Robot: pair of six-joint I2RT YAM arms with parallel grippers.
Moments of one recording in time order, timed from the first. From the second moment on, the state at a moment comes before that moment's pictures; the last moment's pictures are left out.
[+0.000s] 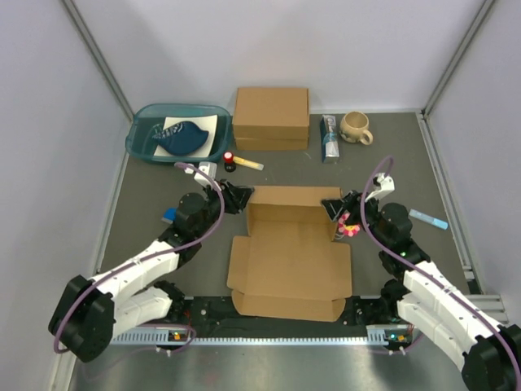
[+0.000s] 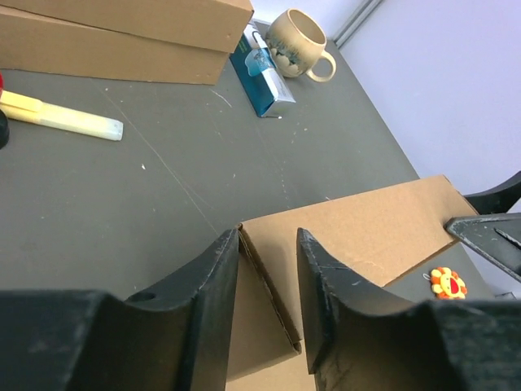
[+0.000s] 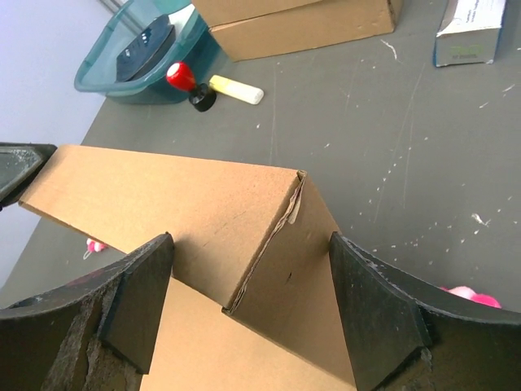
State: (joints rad) left arm -0.59 1.02 0.45 0.51 0.02 -0.58; right arm 0.39 0.71 0.31 0.24 -0.13 0.54
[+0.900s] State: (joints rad) left arm -0.57 1.06 0.39 0.66 0.09 -0.59; right arm 0.39 0.71 0.44 0.03 -0.03 0.55
